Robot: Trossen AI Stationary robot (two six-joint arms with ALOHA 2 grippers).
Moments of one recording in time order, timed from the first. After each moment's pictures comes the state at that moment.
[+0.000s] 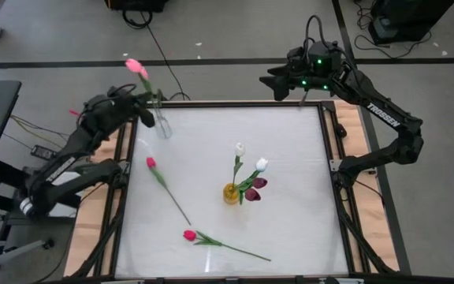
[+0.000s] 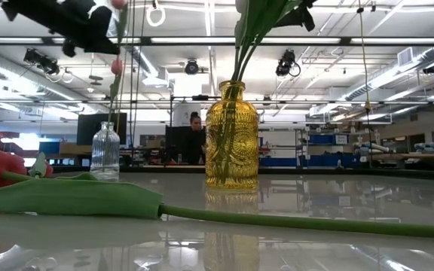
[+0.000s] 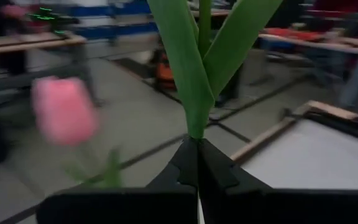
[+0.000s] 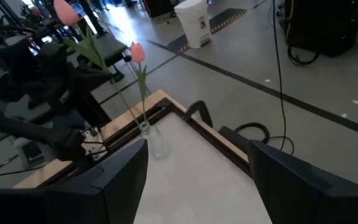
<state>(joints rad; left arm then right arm) 0.84 0.60 0.68 -0.19 -0.06 -0.01 -0.62 1.32 1.57 -0.58 -0.17 0.30</state>
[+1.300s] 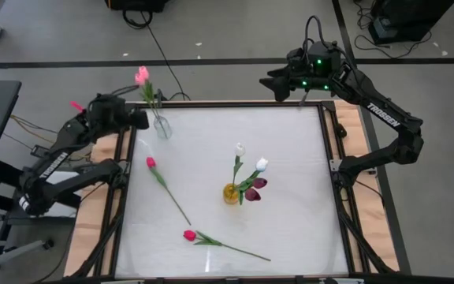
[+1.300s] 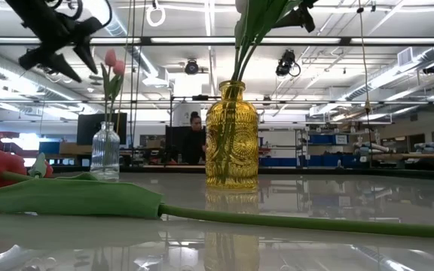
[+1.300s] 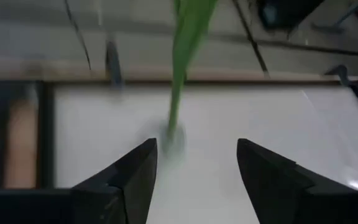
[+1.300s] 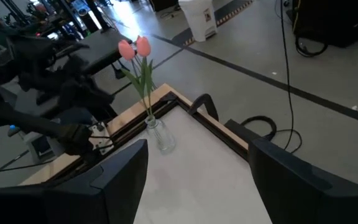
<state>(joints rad) 0.85 0.65 0.87 -0.87 -0.13 -0.59 -0.62 1.32 1.57 -0.60 -0.20 0.32</state>
